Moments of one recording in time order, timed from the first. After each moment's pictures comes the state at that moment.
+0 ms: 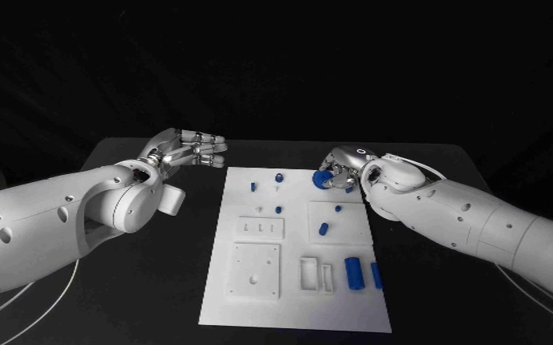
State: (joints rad) left arm 1.40 -0.82 -0.14 1.41 -0.20 -0.30 0.27; left_hand 1.34 0.03 0.01 -0.13 0.21 0.97 0.16 0.06 0.07 1.09 0.13 0.06 0.06 1.19 0.09 0.13 0.07 0.08 0.99 0.08 0.33 0.15; right arm 1.11 -0.65 0.18 1.10 -1.72 -0.24 -0.11; right_hand 1.22 -0.07 0.35 -0.20 0.24 1.06 0.09 0.06 0.07 1.28 -0.02 1.06 1.06 1.44 -0.07 1.06 0.93 0.08 1.47 -0.10 0.57 1.31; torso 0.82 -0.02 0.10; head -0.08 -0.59
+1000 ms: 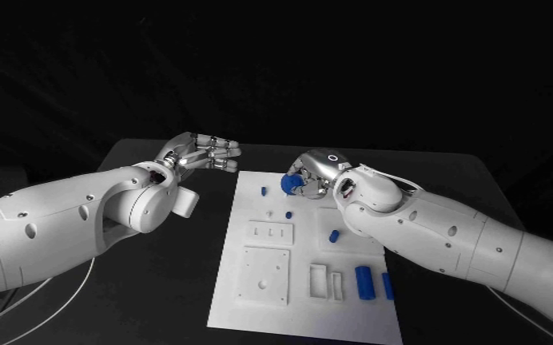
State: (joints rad) left arm 1.40 -0.81 -0.14 1.41 -0.20 -0.30 0.26; left_hand 1.34 0.03 0.01 -0.13 0.21 0.97 0.16 0.06 0.07 1.09 0.13 0.06 0.06 1.19 0.09 0.13 0.07 0.08 0.99 0.08 0.33 0.15; right arm 1.11 -0.56 0.17 1.27 -1.84 -0.32 -0.19; right_hand 1.23 -0.09 0.38 -0.16 0.24 1.12 0.07 0.06 0.06 1.28 -0.02 1.06 1.06 1.44 -0.08 1.06 0.93 0.08 1.47 -0.10 0.61 1.31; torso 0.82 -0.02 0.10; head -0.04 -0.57
